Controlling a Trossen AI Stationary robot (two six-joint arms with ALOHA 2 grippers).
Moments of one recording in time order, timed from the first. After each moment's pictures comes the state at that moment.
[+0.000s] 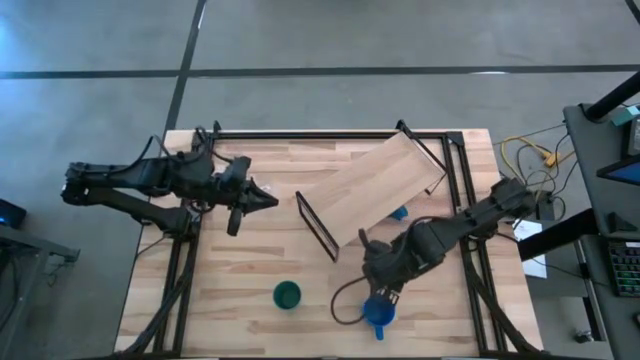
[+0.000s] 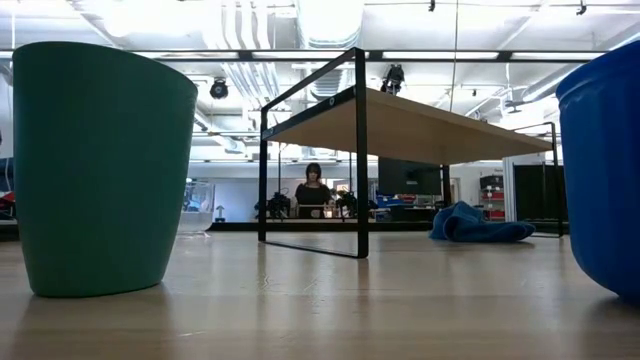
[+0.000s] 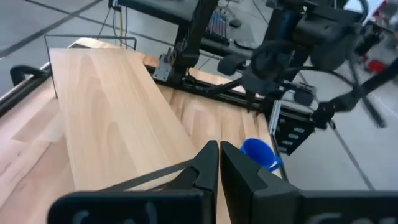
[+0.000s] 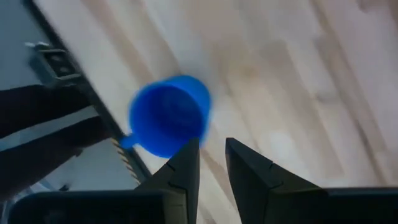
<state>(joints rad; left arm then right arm) -0.10 0.96 1.16 -0.50 -0.02 -0.33 0.49 1.75 1.74 -1.34 -0.08 1.01</state>
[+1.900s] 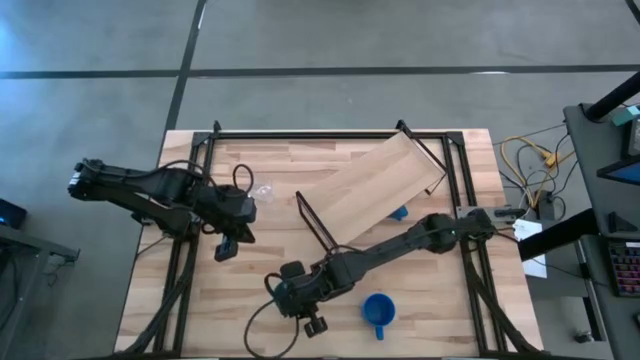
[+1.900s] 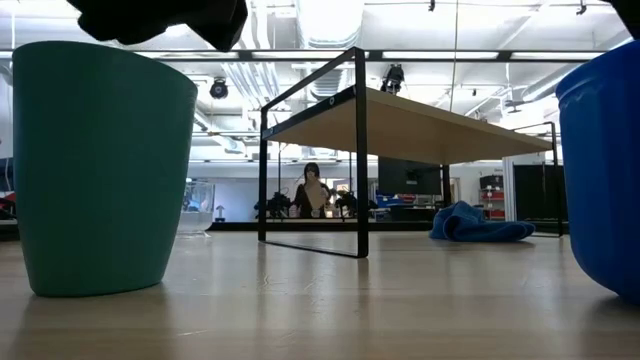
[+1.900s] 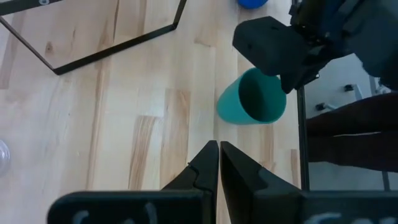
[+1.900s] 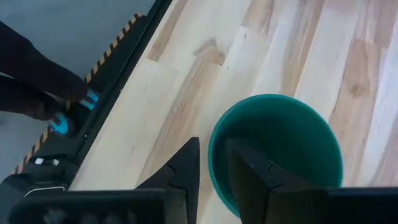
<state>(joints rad) -0.19 1.05 1.16 -1.01 0.16 -0.38 0.40 2.40 2.29 -0.82 -0.08 -0.01</state>
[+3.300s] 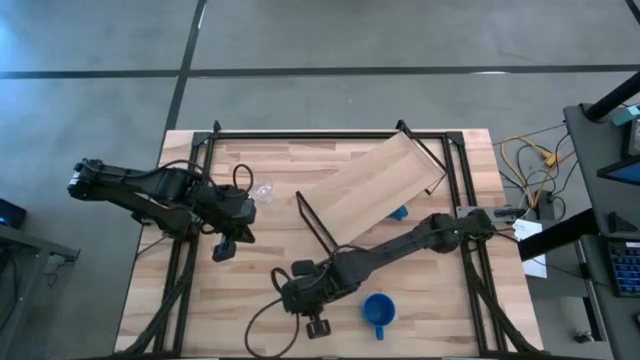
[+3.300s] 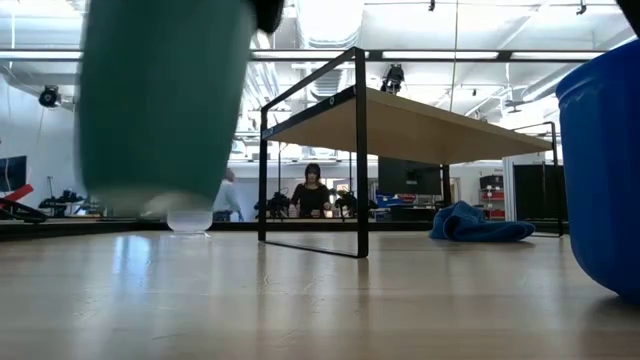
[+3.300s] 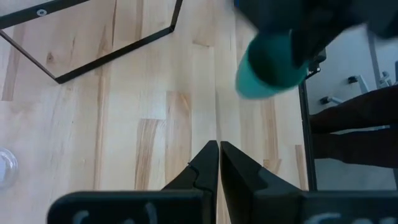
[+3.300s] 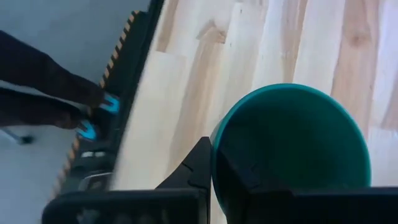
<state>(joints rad) -0.19 1.05 1.16 -1.01 0.16 -0.31 0.41 2.37 2.35 -0.98 -0.08 0.21</state>
